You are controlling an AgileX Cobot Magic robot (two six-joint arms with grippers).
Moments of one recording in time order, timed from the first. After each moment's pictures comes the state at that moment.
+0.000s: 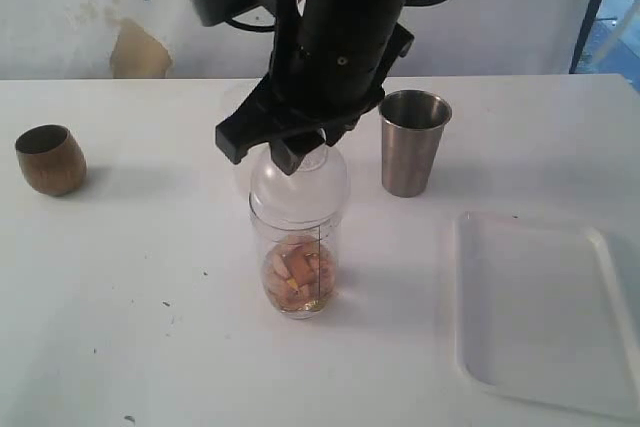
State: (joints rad) left arm 0.06 0.00 -0.01 0.04 0.24 -0.11; right arm 0.81 1.75 -1.70 -0.06 1.22 0.00
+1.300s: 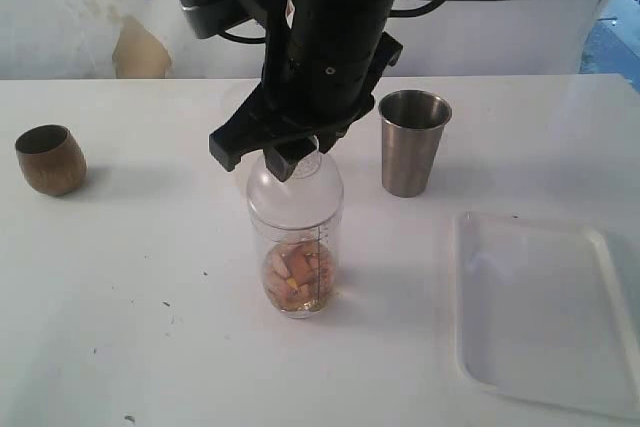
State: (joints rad) left arm 0.06 0.00 -0.01 0.04 0.24 -0.11; right arm 0.81 1.79 -1.72 -0.06 1.22 -0.01
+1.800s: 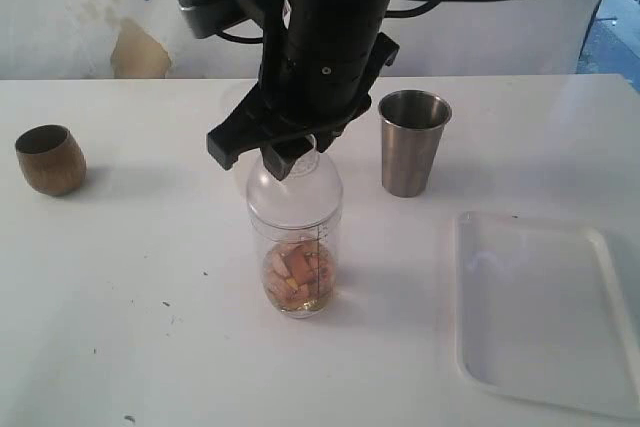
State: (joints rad) left arm 0.06 0.00 -0.01 0.04 0.24 -0.11; right arm 0.81 1.81 -1.72 -0.06 1.22 -0.01
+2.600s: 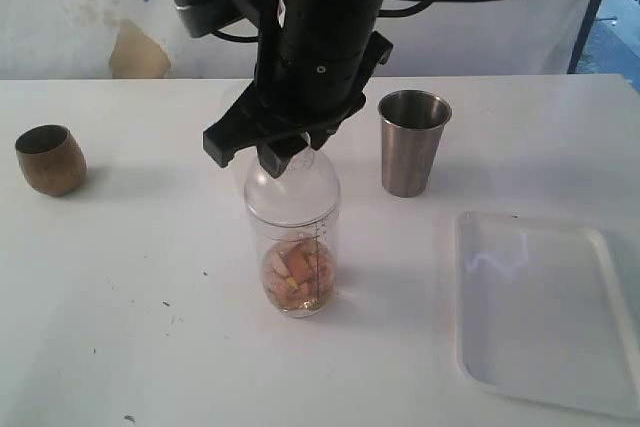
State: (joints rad) left arm 0.06 0.00 -0.01 0.04 0.24 -0.11; right arm 0.81 1.83 -1.74 -0.06 1.21 -0.02
